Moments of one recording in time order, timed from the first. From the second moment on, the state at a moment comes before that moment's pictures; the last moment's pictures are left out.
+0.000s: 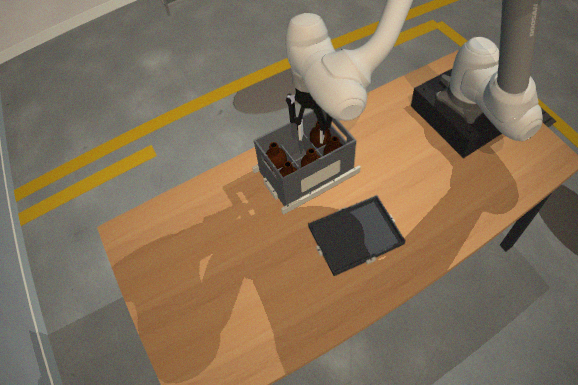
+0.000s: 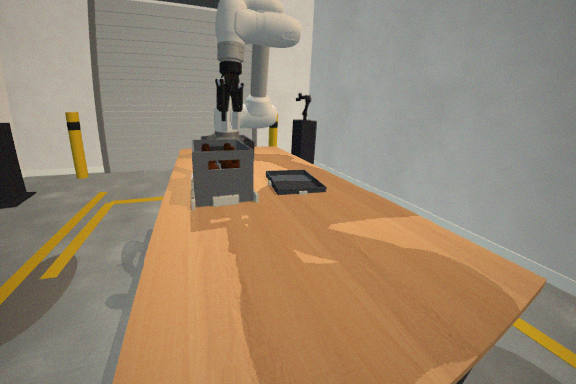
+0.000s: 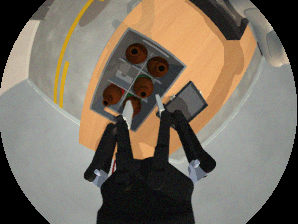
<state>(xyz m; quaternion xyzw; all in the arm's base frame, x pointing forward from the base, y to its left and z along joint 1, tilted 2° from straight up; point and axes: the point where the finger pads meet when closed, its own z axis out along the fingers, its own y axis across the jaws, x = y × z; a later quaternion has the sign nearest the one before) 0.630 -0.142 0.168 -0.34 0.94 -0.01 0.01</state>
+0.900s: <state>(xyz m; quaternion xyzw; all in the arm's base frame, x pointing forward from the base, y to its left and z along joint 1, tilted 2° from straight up) 0.629 -0.142 0.169 -0.34 0.94 -0.01 0.01</state>
